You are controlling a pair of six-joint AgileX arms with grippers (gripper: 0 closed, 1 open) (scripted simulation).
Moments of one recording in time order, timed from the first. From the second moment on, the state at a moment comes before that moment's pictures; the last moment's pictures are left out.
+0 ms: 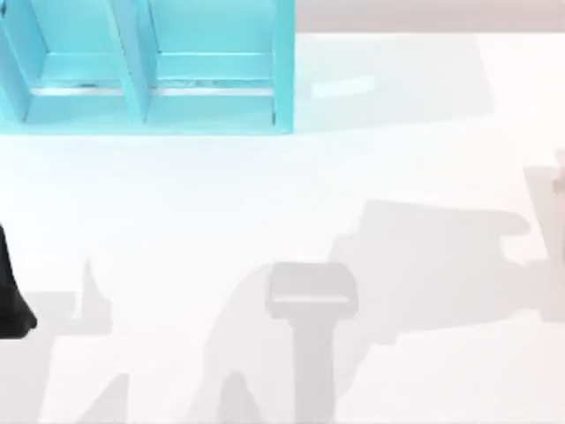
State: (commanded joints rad) left arm 0.00 0.00 0.00 0.00 0.00 0.00; right arm -0.27 1.88 1.74 -1.46 0.01 -0.25
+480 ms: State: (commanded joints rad) left arm 0.00 0.00 0.00 0.00 0.00 0.00; right arm -0.45 1.86 1.77 -1.48 0.00 -0.44
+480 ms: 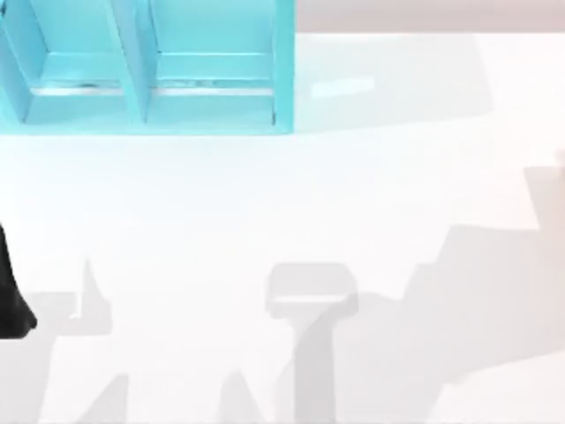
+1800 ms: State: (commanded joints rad) left arm 0.00 0.00 0.00 0.00 0.00 0.00; right arm -0.45 1.85 1.51 -1.22 0.00 -0.43
